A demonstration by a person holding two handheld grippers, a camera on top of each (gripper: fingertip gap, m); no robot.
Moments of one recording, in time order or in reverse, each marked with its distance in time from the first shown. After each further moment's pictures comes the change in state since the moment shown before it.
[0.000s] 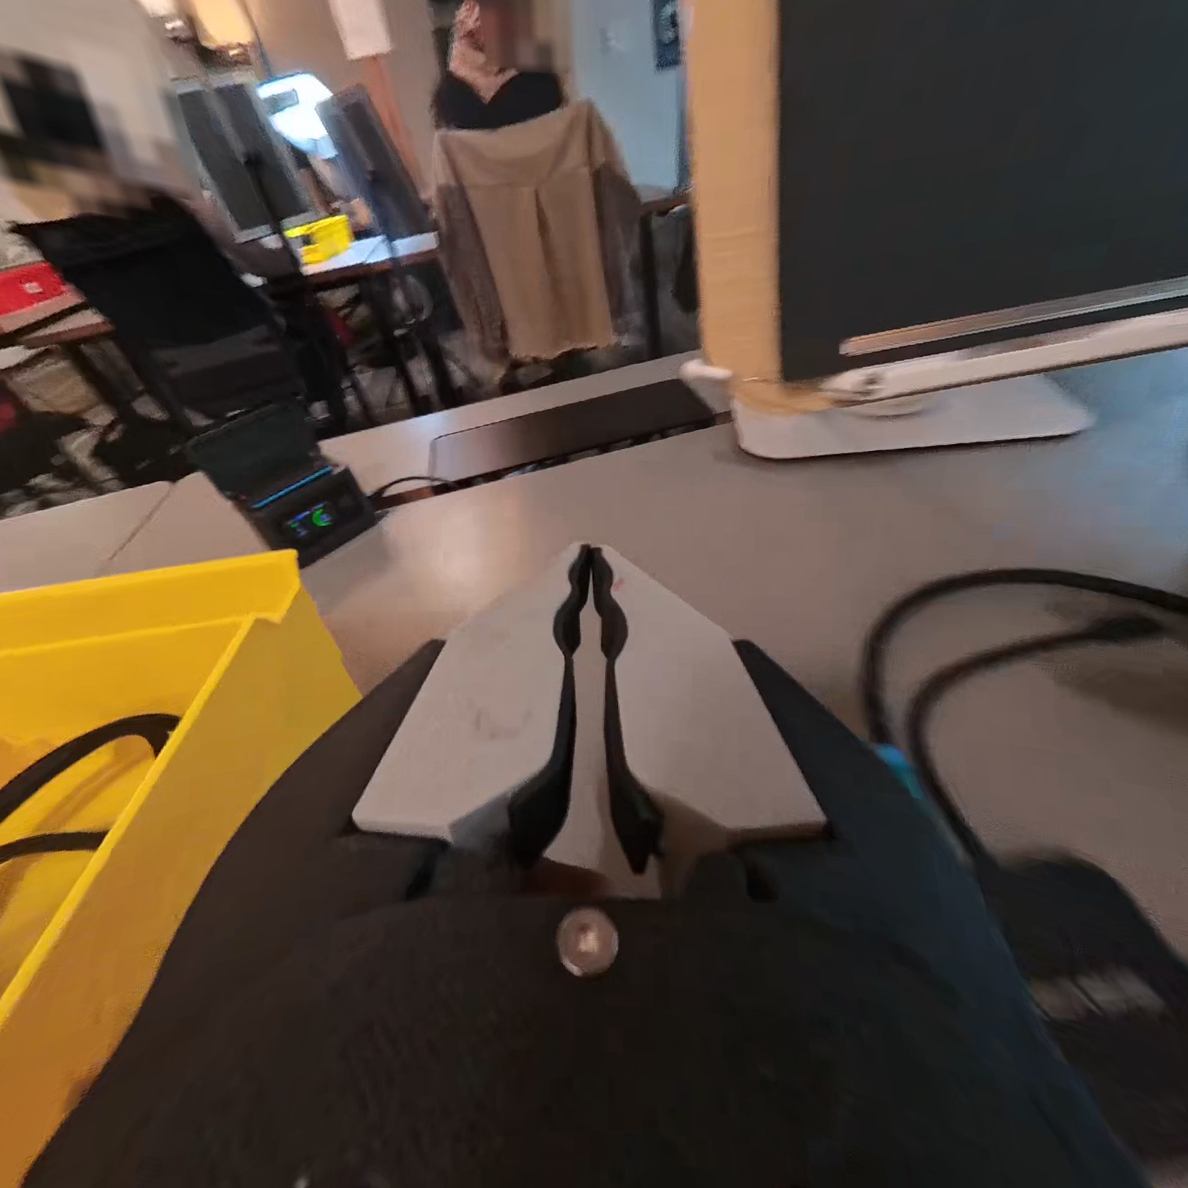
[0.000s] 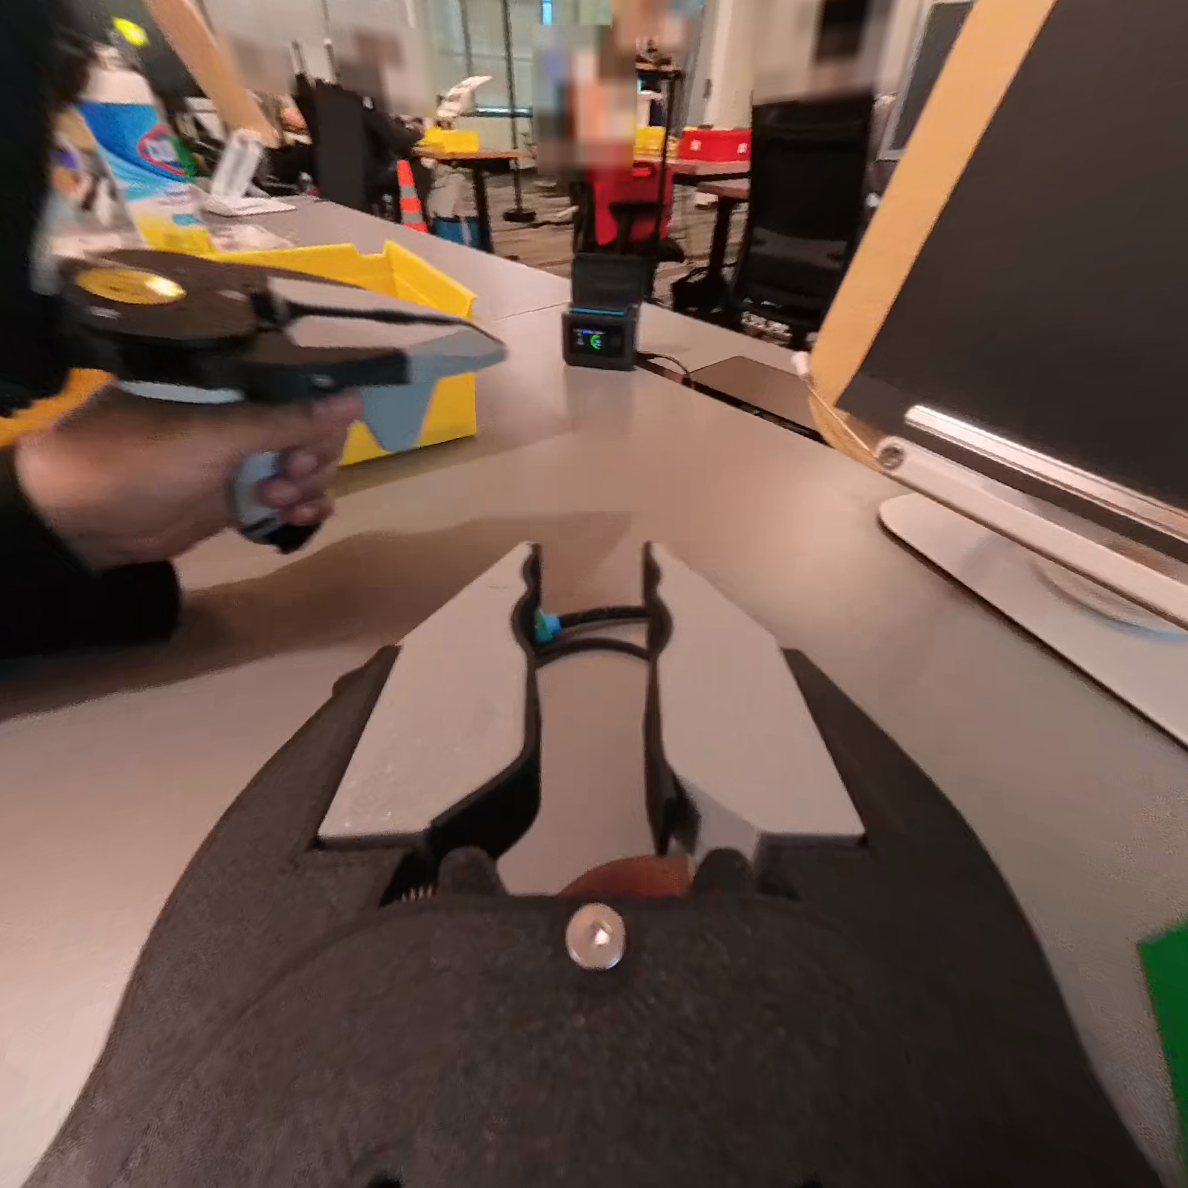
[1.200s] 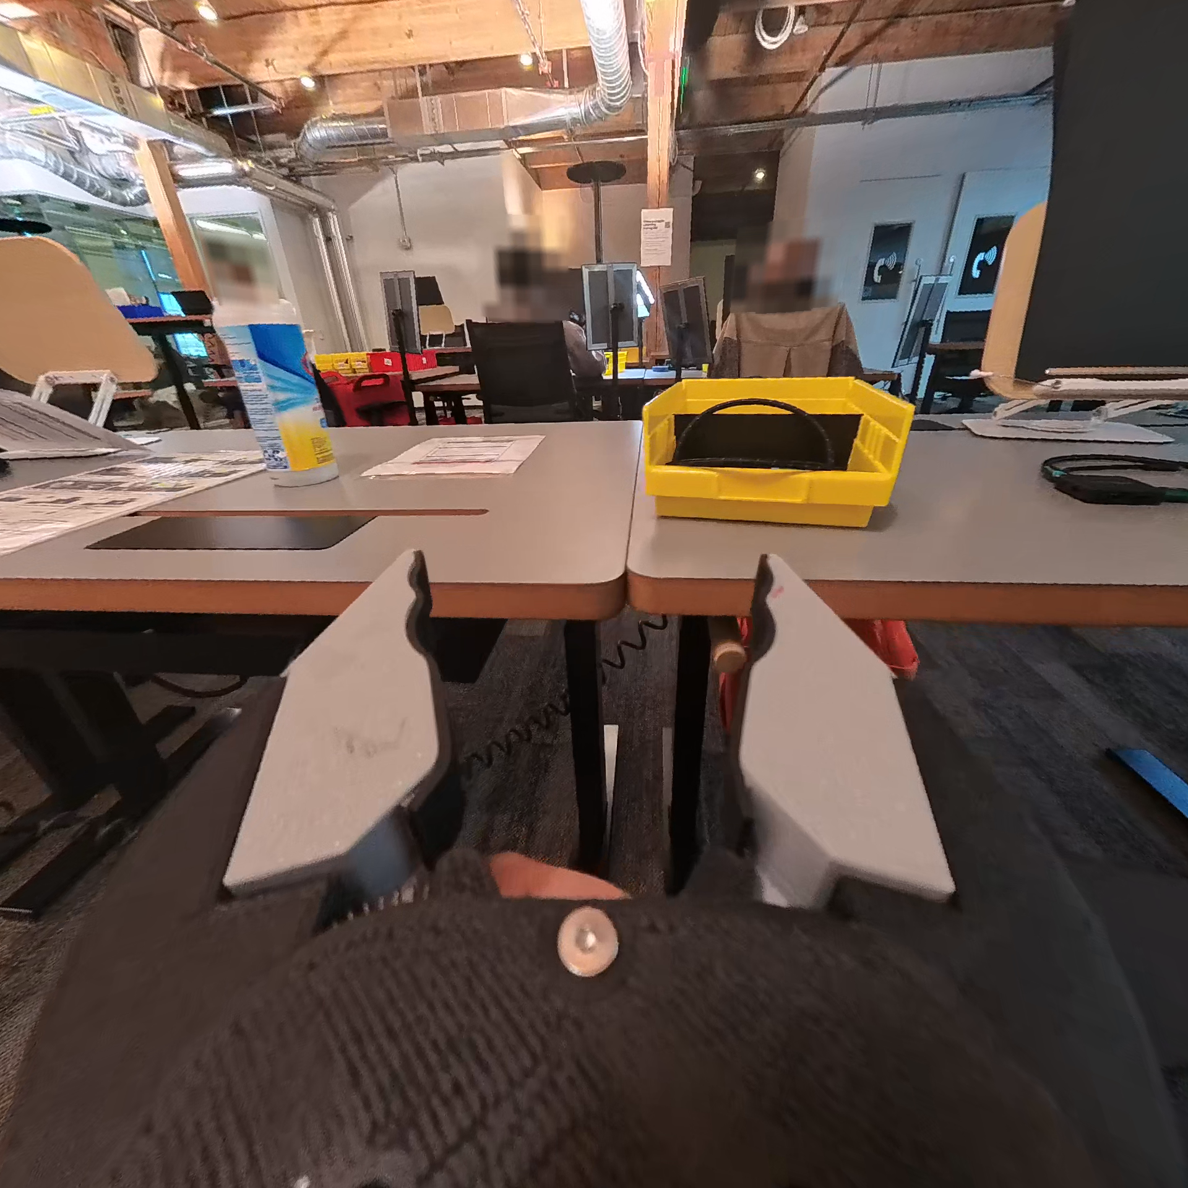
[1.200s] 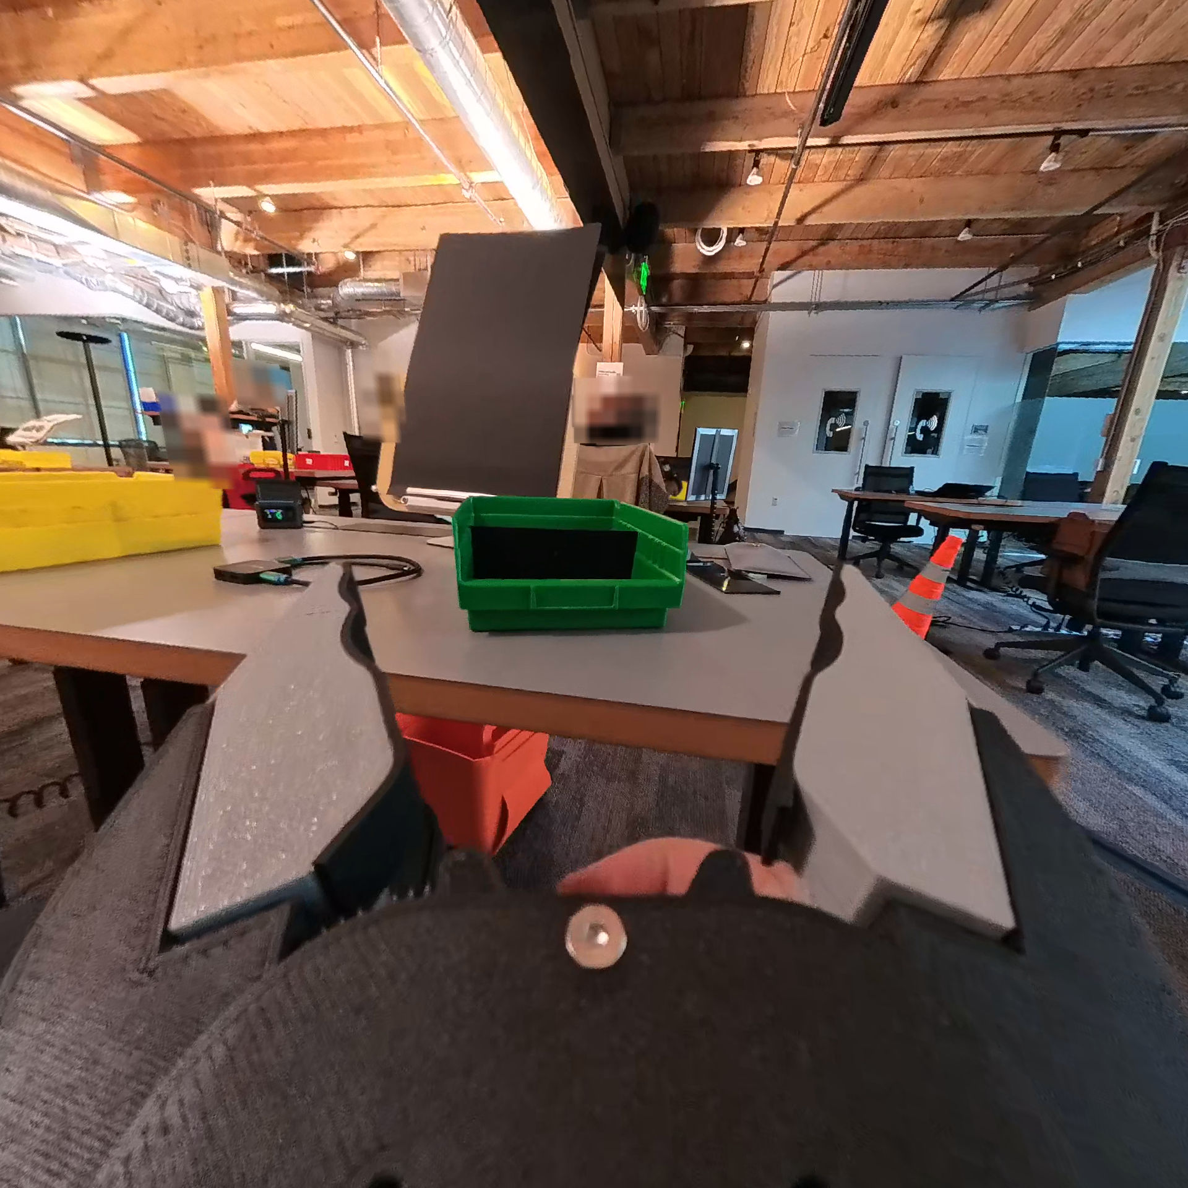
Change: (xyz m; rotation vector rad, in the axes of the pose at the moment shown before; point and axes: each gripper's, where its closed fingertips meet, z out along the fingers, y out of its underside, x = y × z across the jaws) left arm -0.256 0.149 -0.564 0.255 -0.309 -0.134; right arm -0.018 0.081 -0.594 0.472 0.666 -0.065
